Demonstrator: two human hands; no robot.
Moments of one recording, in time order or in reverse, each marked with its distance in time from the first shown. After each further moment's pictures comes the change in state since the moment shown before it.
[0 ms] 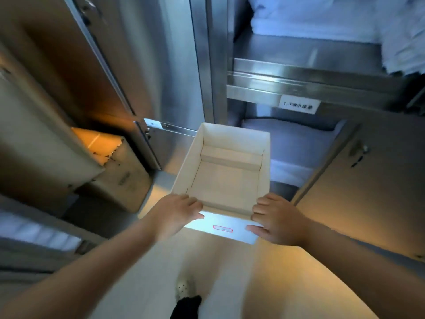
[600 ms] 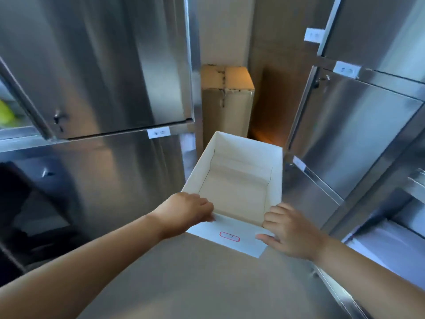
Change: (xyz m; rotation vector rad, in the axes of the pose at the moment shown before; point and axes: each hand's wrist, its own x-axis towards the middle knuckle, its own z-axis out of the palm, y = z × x) left_hand -0.288 0.116 -0.158 0.190 0.050 -0.824; right_hand 0.192 -0.189 -0.069 0.206 0.192 -0.707
